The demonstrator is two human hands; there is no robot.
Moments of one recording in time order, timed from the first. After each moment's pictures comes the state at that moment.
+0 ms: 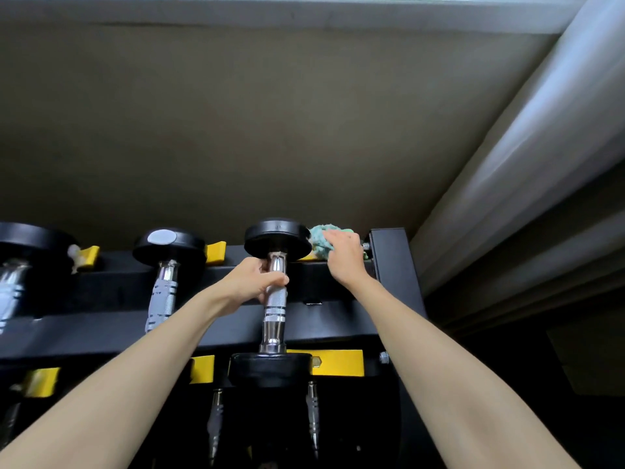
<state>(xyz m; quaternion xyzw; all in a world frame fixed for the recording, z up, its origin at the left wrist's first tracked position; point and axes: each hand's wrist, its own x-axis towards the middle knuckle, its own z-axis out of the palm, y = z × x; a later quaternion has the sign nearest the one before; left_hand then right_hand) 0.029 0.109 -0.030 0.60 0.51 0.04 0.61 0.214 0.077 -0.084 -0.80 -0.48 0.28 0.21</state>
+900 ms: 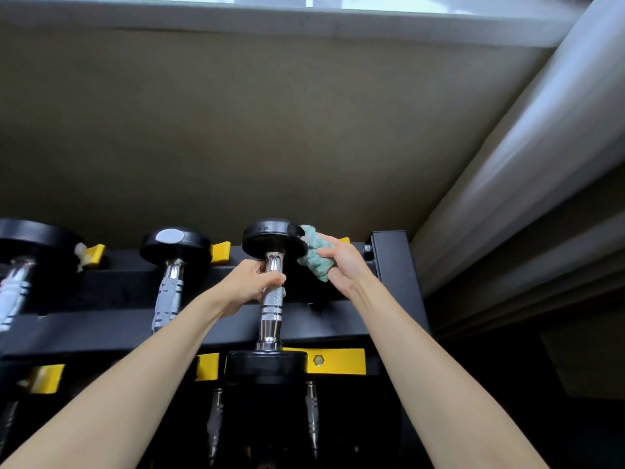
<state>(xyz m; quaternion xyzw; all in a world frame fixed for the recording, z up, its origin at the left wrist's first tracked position) 0.019 0.106 -0.030 0.57 0.51 0.07 0.64 0.188 0.064 -0.033 -0.56 -0.06 0.61 0.55</state>
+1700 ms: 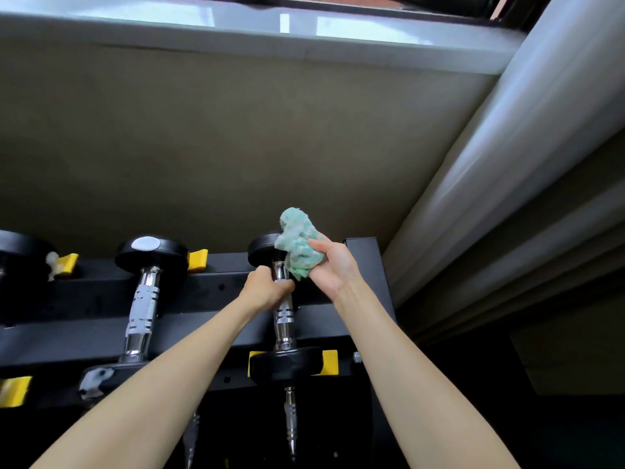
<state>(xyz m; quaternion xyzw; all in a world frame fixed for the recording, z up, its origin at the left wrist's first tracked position) 0.076 0.085 -0.046 0.63 0.59 0.06 0.50 0.198 0.041 0.009 -0.41 0.02 0.64 0.65</state>
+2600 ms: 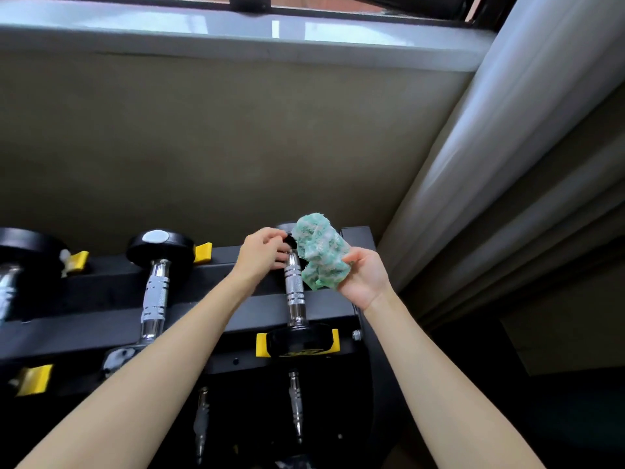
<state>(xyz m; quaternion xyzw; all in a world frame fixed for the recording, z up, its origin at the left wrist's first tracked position) 0.066 0.075 0.017 0.57 0.52 0.21 0.59 0.207 -0.025 0.023 -0.35 -0.01 0.68 0.64</state>
